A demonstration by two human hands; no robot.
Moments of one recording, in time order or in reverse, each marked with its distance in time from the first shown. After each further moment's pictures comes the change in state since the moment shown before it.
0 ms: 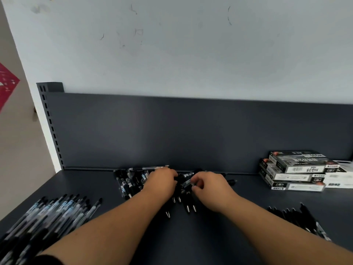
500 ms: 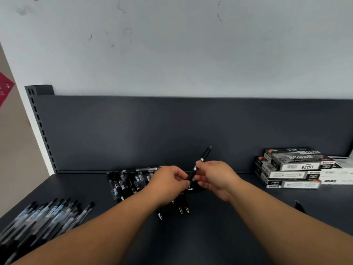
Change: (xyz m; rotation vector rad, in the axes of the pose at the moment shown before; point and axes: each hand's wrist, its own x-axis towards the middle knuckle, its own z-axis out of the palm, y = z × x) left_hand -0.024 0.040 -0.024 -0.658 -0.068 -0.085; right_hand 0.017 0.004 -0.028 1.079 -0.010 0.453
